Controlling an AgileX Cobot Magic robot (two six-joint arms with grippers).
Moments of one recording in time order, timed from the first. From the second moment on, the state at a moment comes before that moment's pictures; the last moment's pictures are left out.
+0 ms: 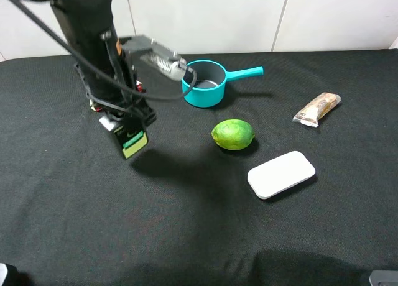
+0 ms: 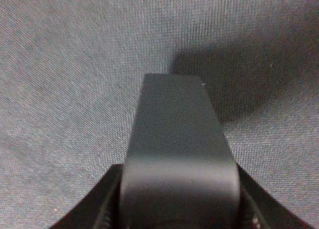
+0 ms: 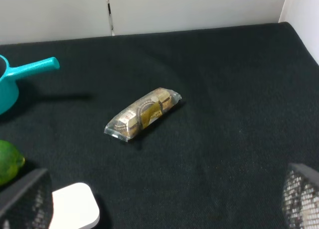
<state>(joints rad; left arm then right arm) -0.64 1.75 -1.19 0.08 0.90 0.04 0.01 0.00 -0.50 0.00 1.03 0.00</state>
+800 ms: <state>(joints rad) -0.63 1.75 -1.64 0.08 1.17 0.03 0.01 0.00 -0.50 0.00 1.03 0.00</state>
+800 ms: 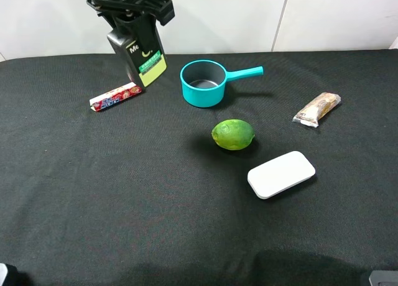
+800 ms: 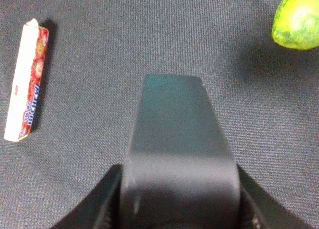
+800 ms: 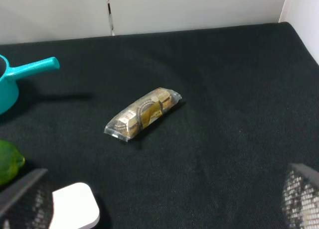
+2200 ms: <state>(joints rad) -0.30 1.75 -1.65 0.08 1.17 0.03 0.01 0.00 -0.50 0.01 1.03 0.00</state>
